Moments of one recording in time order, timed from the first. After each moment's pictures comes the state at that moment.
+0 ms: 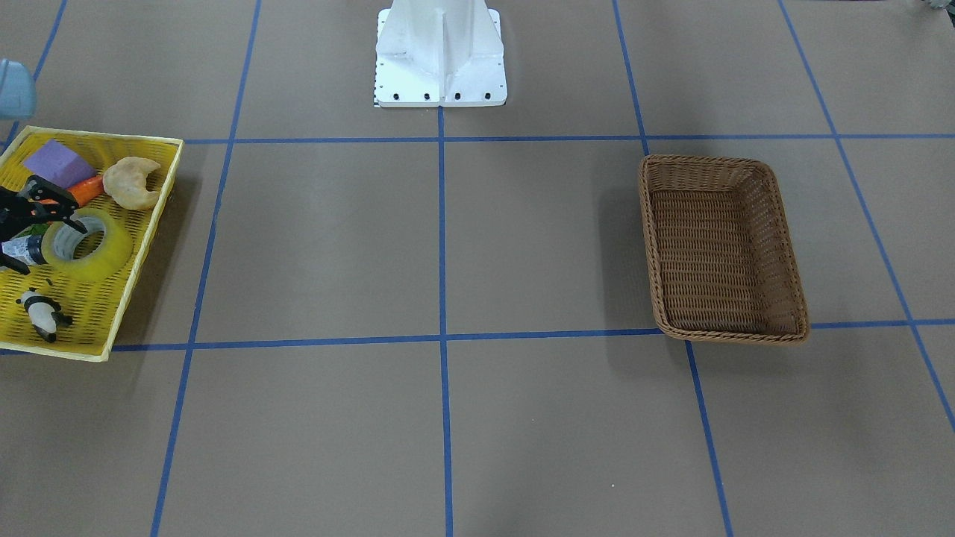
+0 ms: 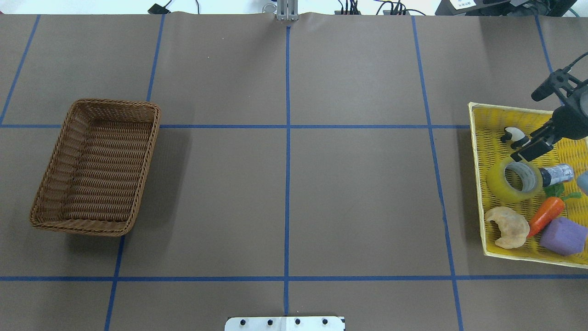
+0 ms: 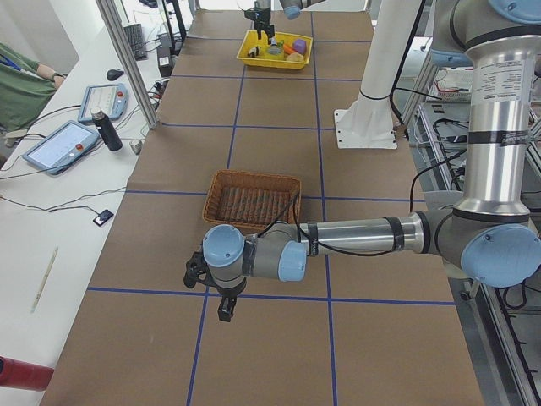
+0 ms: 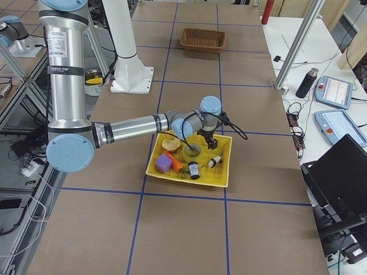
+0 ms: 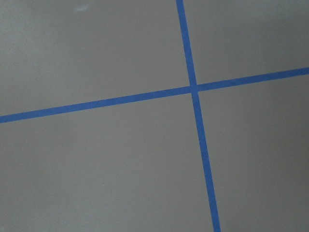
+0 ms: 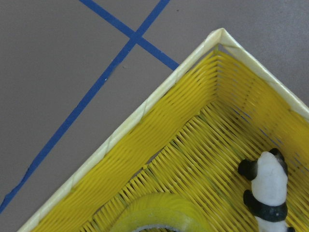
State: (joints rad) left arm -1.56 -1.54 -1.50 -1.75 -2.37 0.10; right arm 1.11 -1.56 1.71 -1.23 2.36 -0.06
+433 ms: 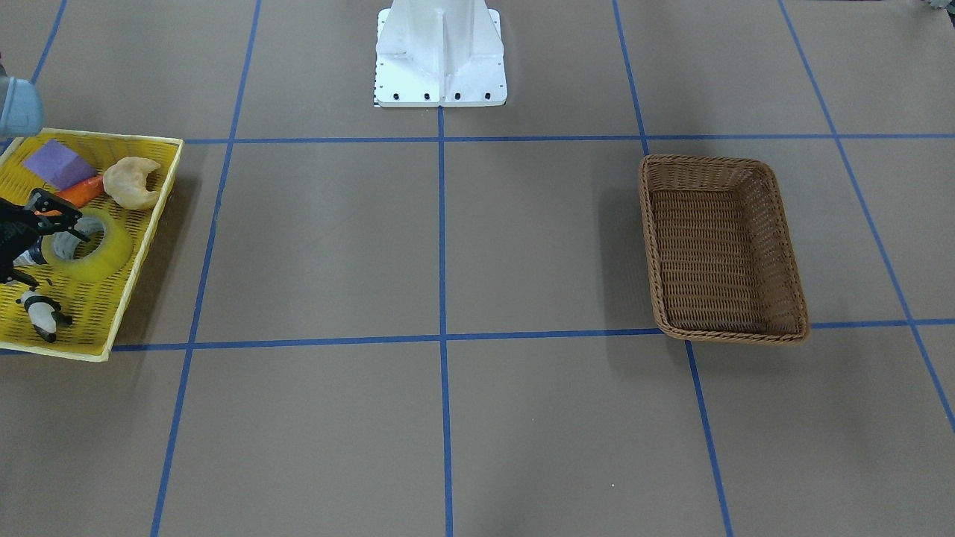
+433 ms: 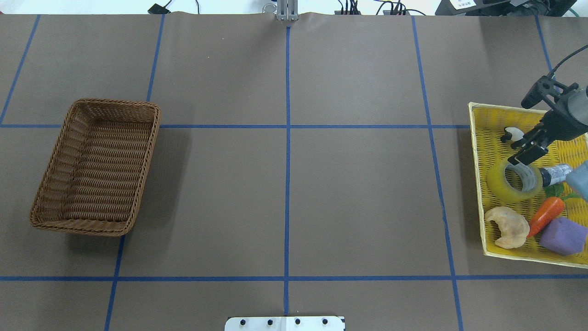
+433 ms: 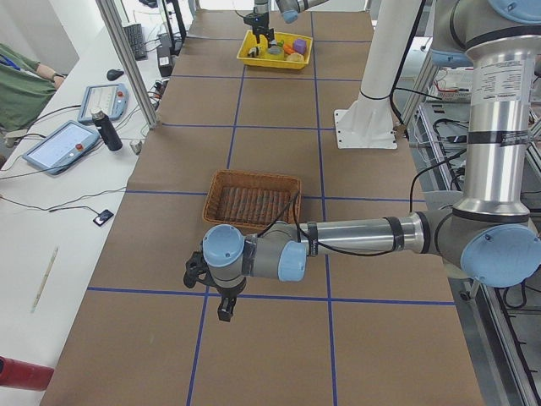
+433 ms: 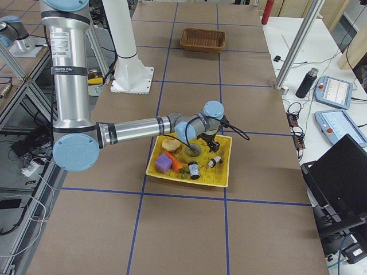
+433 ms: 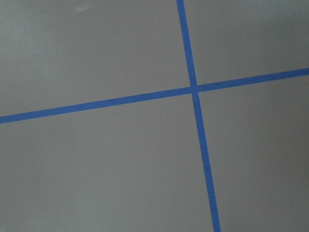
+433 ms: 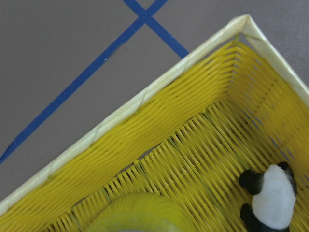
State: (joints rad) left arm -1.56 -1.54 -1.50 -1.75 -2.37 0.10; right arm 1.10 -1.52 1.64 -1.23 2.35 -0.18
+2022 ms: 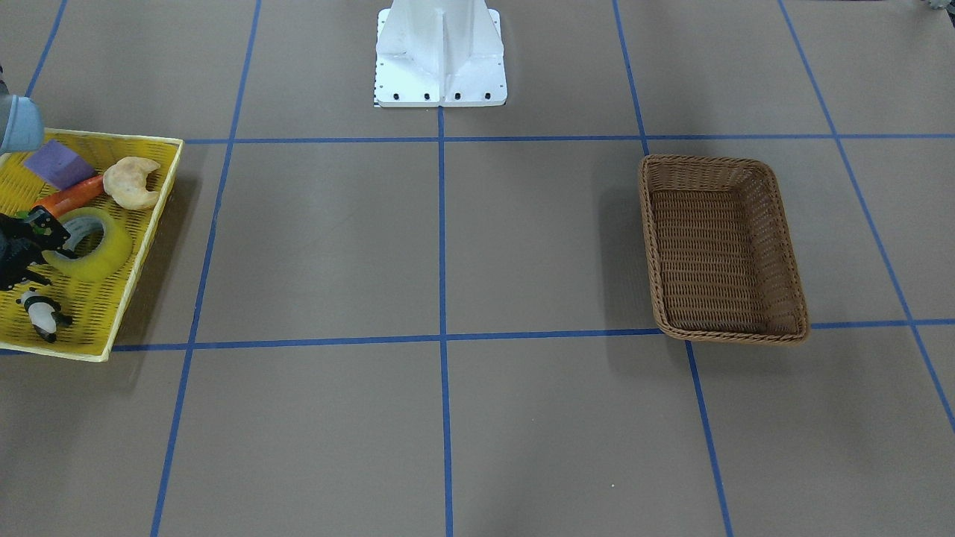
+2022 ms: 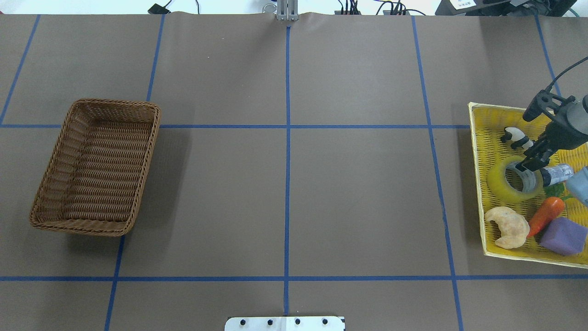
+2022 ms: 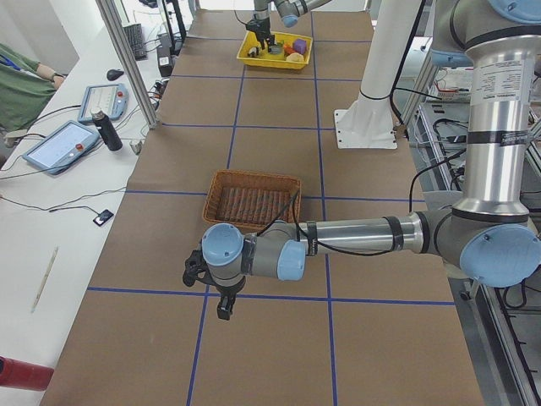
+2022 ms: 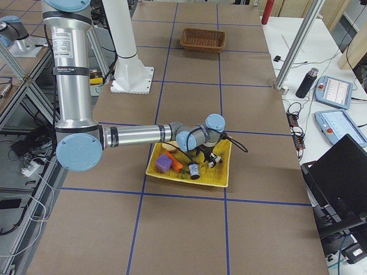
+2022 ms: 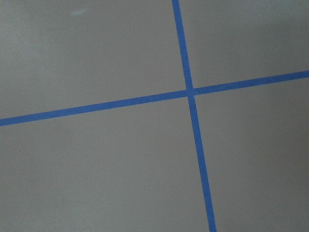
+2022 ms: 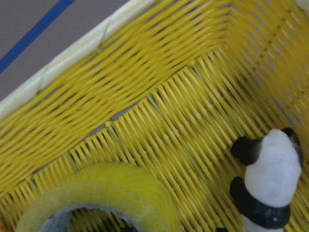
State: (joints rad) left arm -1.56 -1.55 -1.50 -1.75 -2.37 0.09; right arm 1.09 -1.53 1.56 -1.24 2.34 -0.25
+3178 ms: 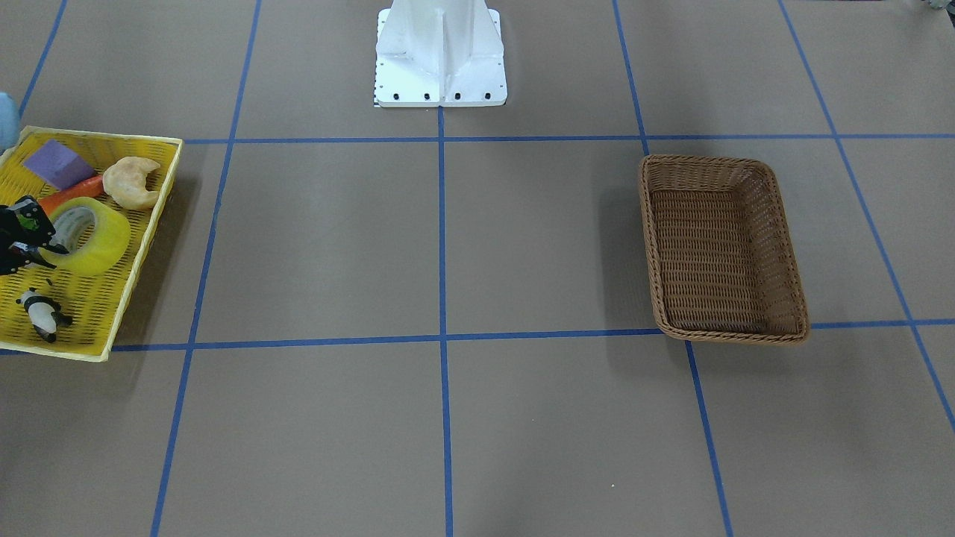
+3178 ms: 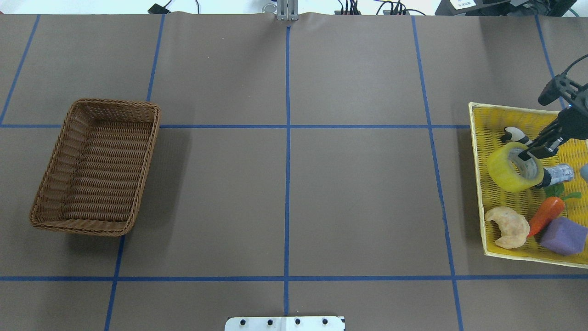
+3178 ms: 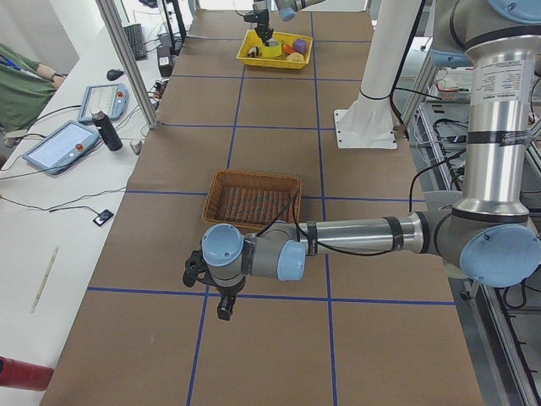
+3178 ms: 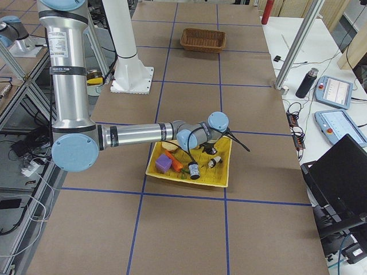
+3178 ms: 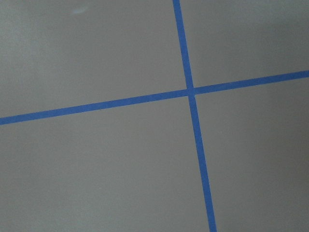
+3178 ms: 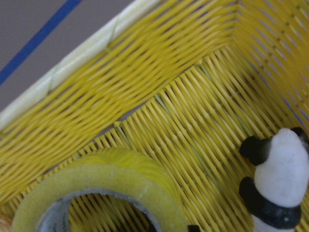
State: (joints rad) left arm -1.56 -1.55 -1.50 -1.75 -2.37 0.09; right arm 1.18 -1.53 1.60 -1.24 2.54 -0.23
